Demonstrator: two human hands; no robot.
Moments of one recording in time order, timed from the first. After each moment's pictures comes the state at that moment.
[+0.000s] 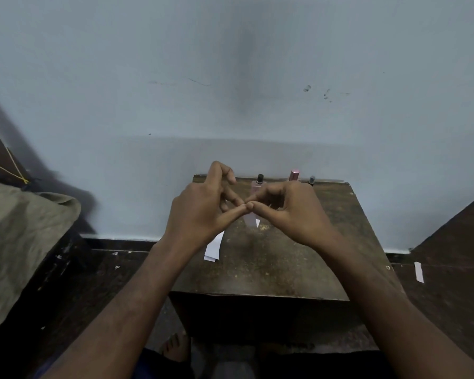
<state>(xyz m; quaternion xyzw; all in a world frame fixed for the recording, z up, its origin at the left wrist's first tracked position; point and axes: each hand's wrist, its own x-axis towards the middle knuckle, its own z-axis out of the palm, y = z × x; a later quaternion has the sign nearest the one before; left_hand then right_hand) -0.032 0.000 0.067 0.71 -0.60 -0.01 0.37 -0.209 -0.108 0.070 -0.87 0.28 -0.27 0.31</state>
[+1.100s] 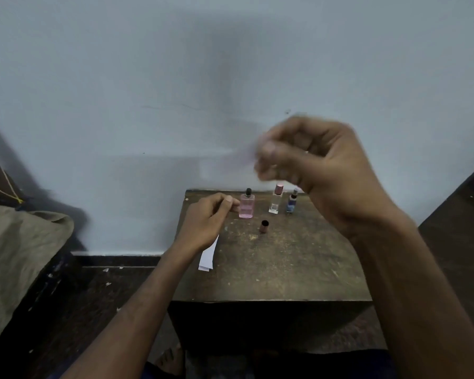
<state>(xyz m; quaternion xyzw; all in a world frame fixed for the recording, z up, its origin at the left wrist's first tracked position) -0.030 -0.022 0.050 0.69 -0.52 -0.20 0.45 -0.240 -0.052 0.213 -0.69 0.11 -0.41 0.58</state>
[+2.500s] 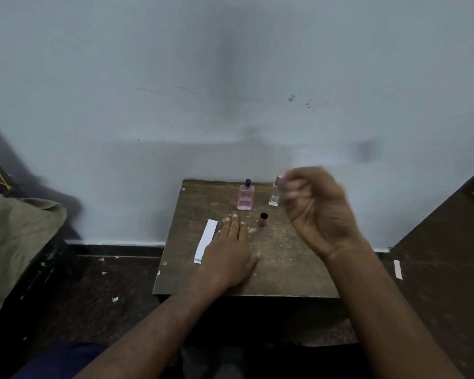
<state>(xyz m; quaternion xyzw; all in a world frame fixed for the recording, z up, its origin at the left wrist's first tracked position) -0.086 -0.031 -0.034 0.75 -0.65 -0.11 0.04 -0.240 -0.077 0.127 -0.39 0.16 -0.39 0.82</state>
